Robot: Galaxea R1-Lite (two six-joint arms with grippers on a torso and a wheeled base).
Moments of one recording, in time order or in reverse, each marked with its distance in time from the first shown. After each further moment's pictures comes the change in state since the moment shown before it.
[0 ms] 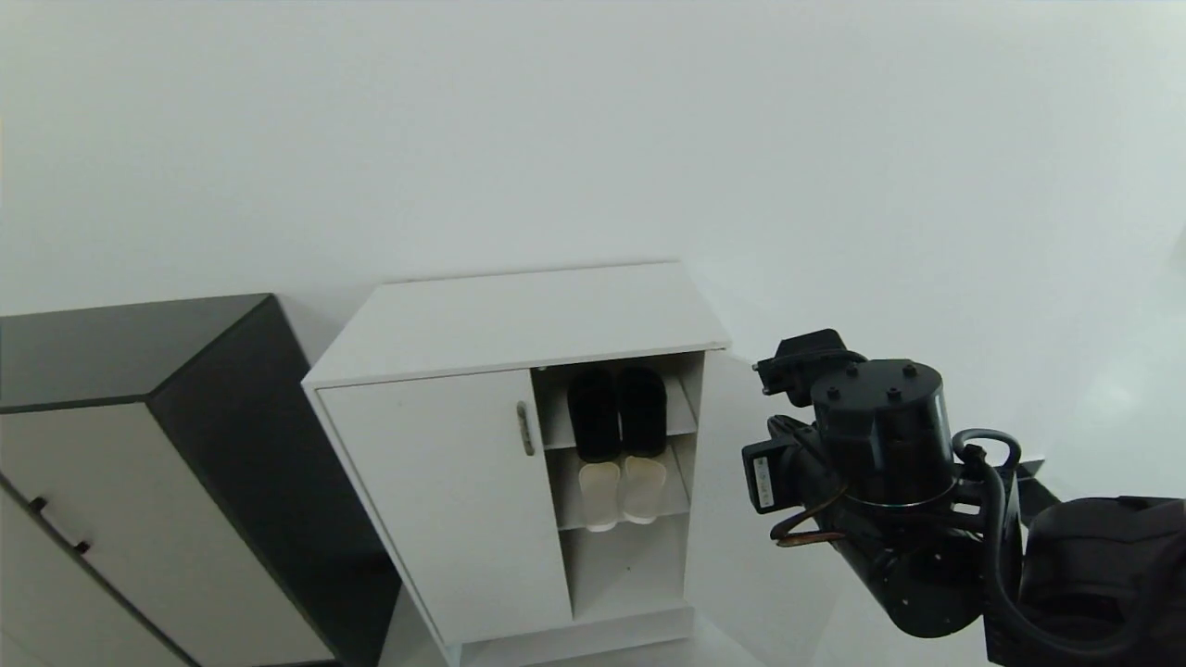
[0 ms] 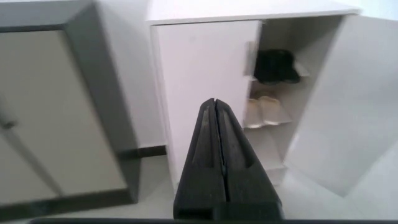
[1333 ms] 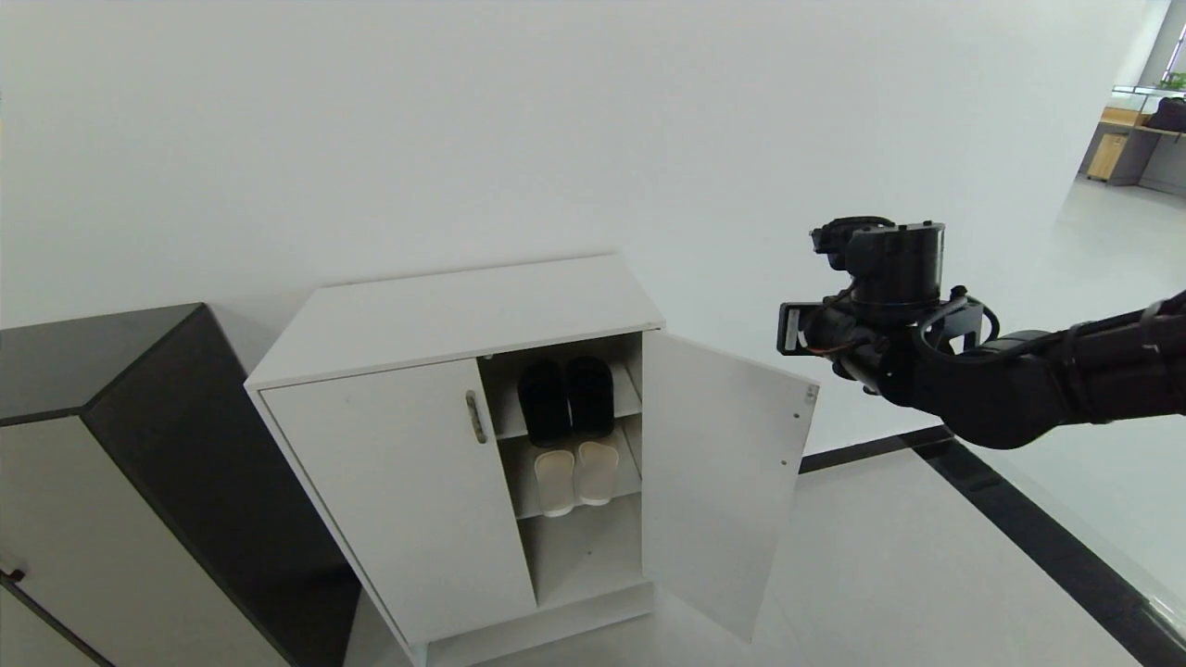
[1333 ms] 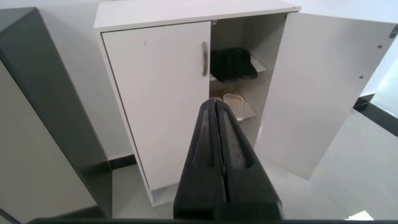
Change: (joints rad) left arm -0.001 0.000 0.000 0.001 0.000 -0.003; right arm -0.385 0.203 -0.453 0.118 0.305 0.044
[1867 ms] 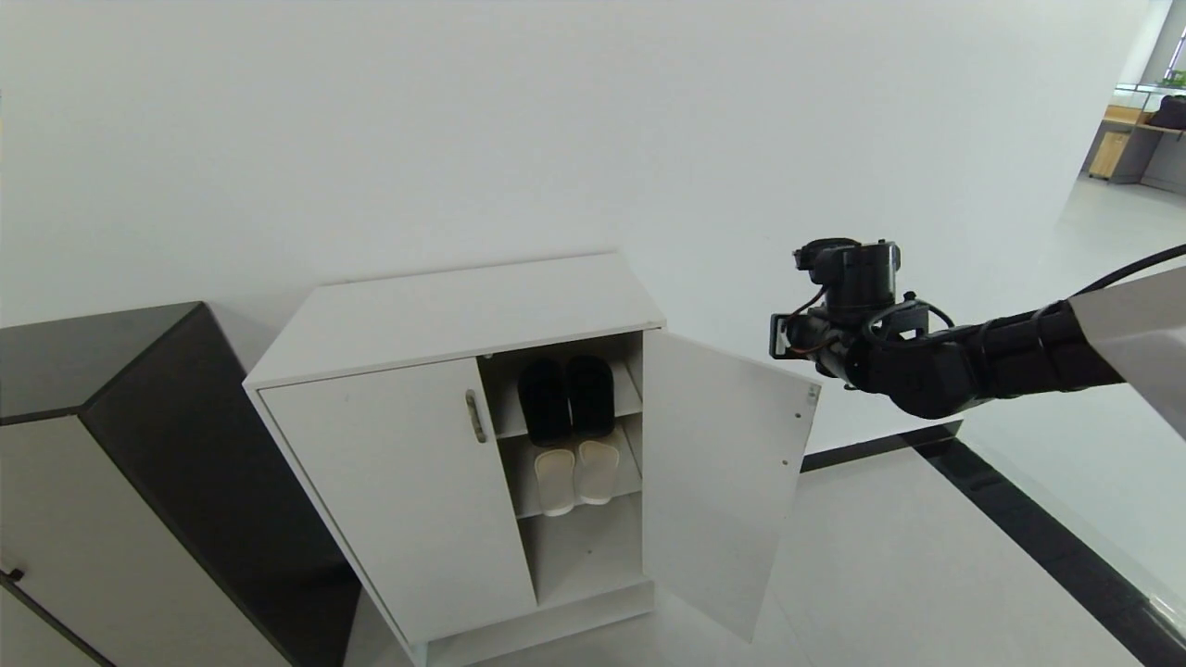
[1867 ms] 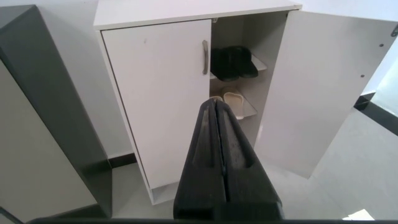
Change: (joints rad) left arm 0.000 0.000 0.000 0.000 0.000 0.000; right arm -0.073 0.174 -0.196 0.092 0.043 0.005
